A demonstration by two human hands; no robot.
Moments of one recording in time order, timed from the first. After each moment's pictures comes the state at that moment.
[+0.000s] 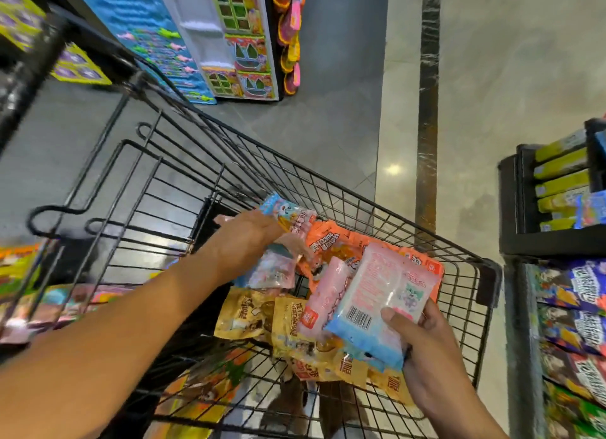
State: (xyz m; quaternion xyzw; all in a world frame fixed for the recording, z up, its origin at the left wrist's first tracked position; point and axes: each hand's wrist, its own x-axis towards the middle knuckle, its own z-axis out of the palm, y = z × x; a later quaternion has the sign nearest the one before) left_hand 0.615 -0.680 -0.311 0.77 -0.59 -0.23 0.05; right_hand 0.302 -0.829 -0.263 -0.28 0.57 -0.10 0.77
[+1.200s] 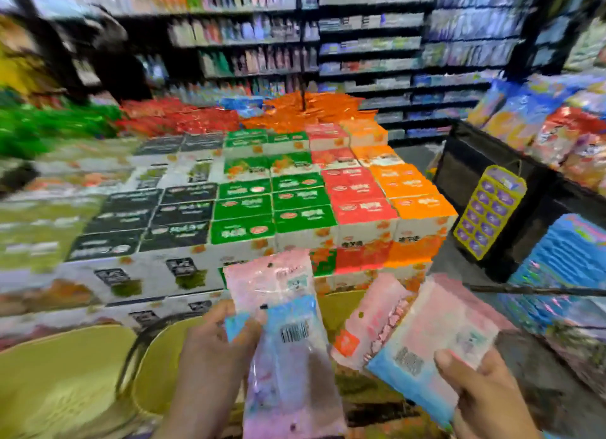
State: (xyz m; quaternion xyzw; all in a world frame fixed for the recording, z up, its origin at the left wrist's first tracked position) left_hand 0.129 -0.119 0.075 0.71 0.32 0.33 0.53; right_hand 0.300 -0.394 0.037 -0.49 0.00 0.21 0.85
